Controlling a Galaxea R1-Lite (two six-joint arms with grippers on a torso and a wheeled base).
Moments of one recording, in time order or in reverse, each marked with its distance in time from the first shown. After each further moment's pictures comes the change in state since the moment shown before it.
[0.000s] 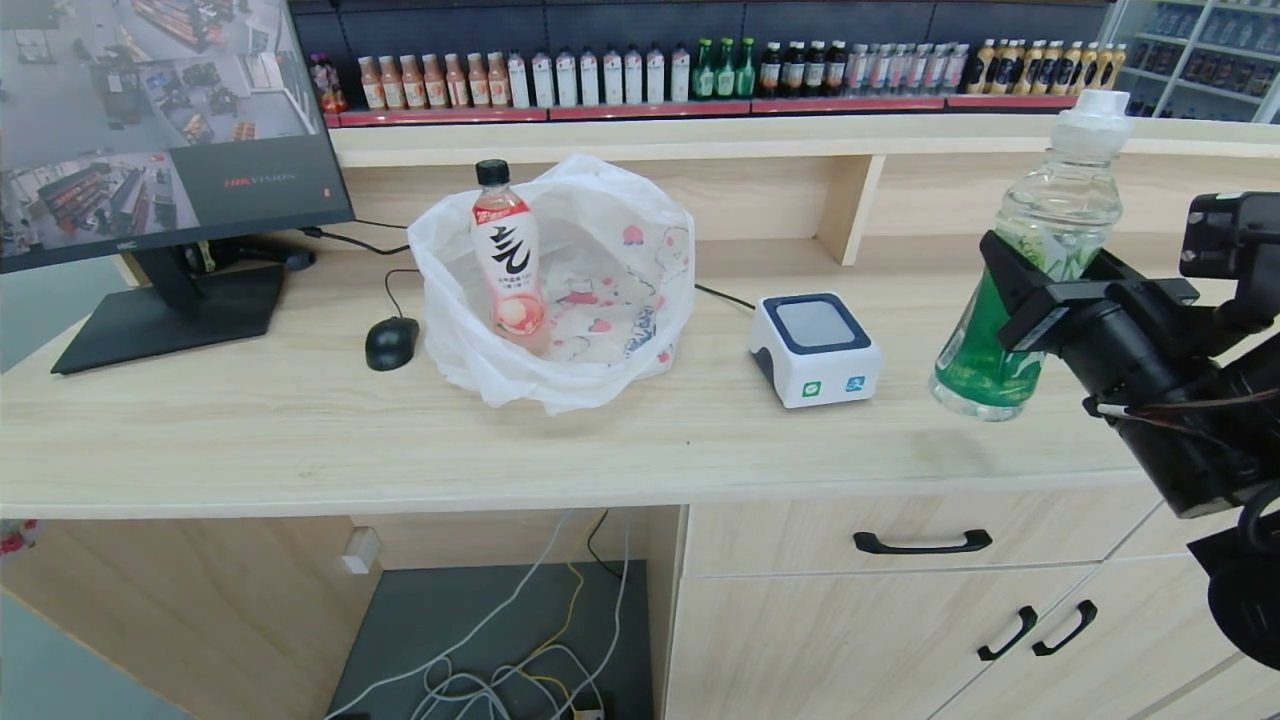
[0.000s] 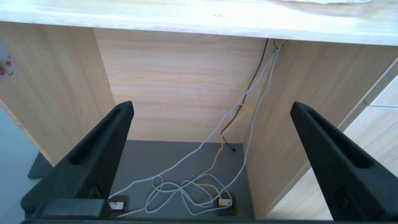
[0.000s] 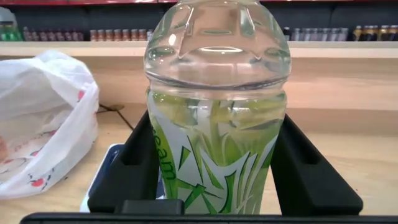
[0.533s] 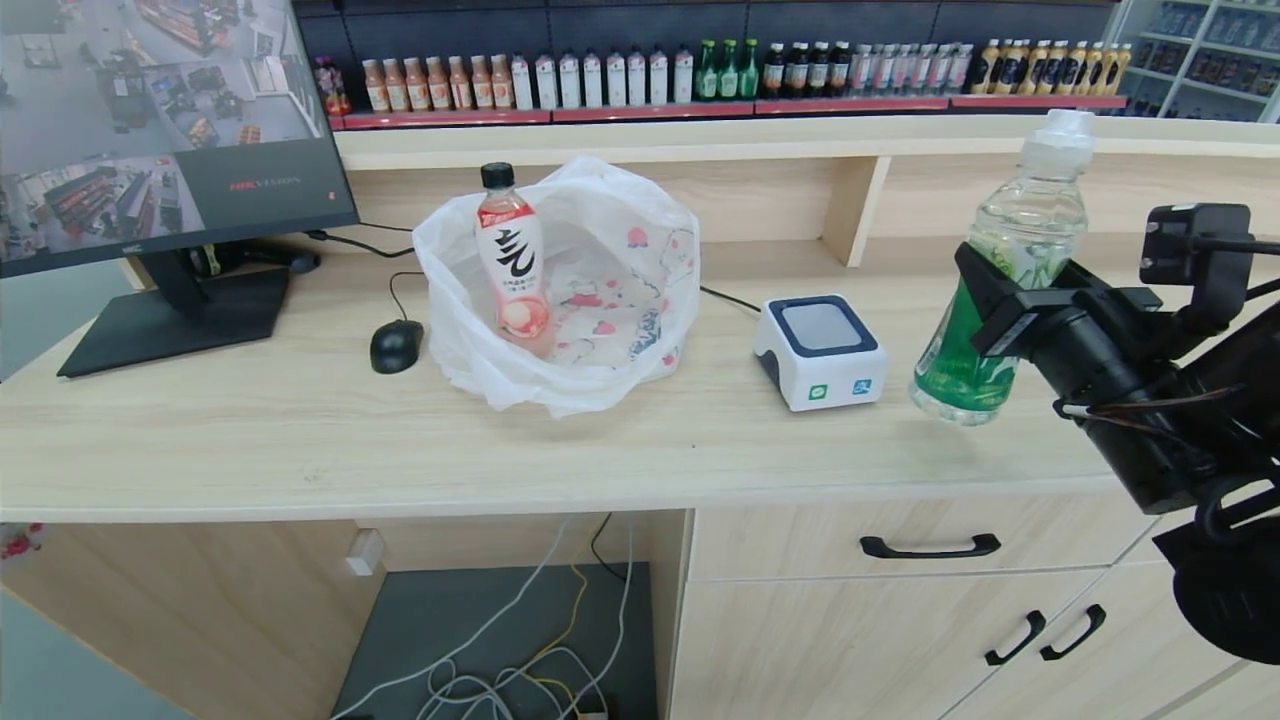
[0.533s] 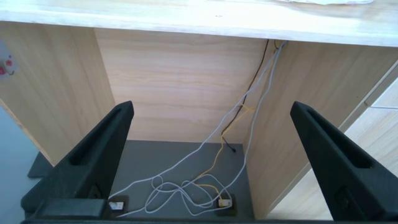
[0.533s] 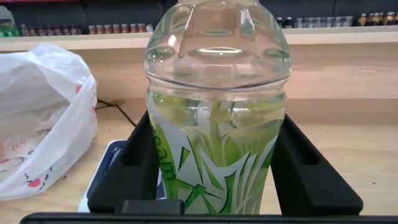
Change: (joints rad) left arm 0.003 0.000 0.000 0.000 0.000 -0.003; right arm 0.010 0.053 -0.027 -0.003 -0.005 0.023
